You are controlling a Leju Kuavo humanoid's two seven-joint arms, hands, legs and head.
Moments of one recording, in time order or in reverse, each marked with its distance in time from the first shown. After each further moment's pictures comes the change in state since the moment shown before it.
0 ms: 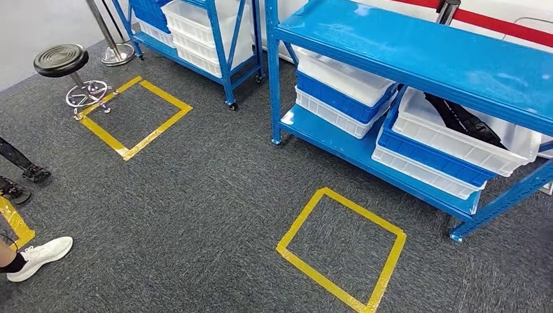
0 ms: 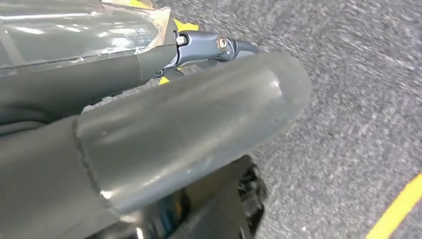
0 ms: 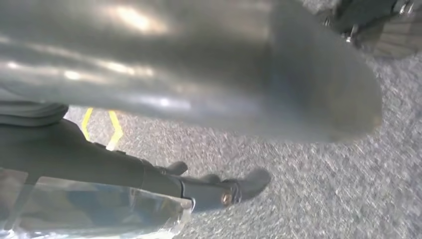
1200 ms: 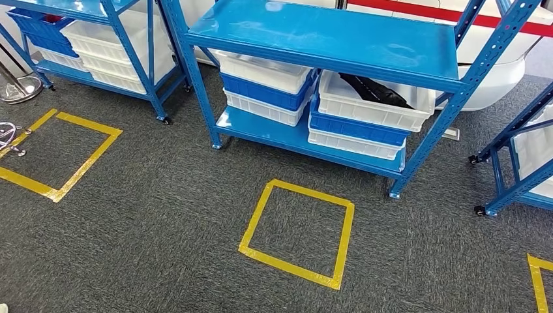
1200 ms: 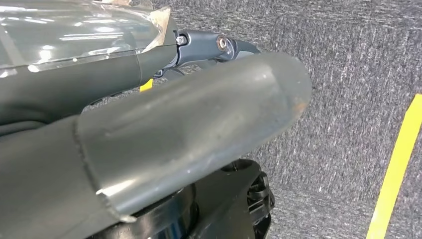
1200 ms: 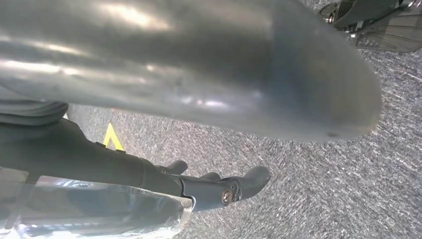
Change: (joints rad) left arm -0.001 -0.001 -0.013 0.000 -0.005 0.005 0.008; right arm -0.001 0.003 -0.011 0.000 0.051 -0.004 0.001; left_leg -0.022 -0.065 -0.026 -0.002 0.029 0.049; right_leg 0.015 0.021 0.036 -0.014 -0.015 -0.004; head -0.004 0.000
